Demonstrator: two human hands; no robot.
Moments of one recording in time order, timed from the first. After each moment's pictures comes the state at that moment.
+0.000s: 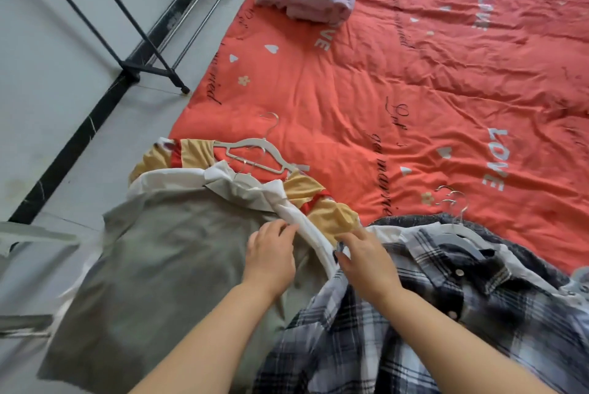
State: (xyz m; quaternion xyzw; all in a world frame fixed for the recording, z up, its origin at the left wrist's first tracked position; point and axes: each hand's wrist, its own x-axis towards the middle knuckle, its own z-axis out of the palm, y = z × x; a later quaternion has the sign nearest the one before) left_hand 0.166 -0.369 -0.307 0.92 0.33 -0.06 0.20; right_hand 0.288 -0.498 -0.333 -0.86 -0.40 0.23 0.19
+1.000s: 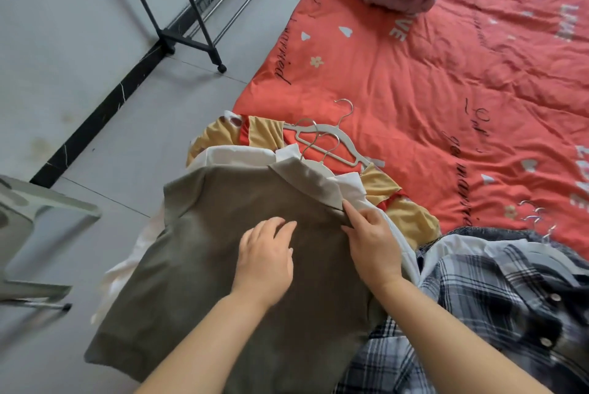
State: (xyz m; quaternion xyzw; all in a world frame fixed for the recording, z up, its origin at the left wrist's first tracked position) left_hand 0.034 -0.274 -0.341 0.92 0.35 0.04 0.17; right_hand 0.192 -0.375 -0.363 -0.86 -0.43 0.09 0.27
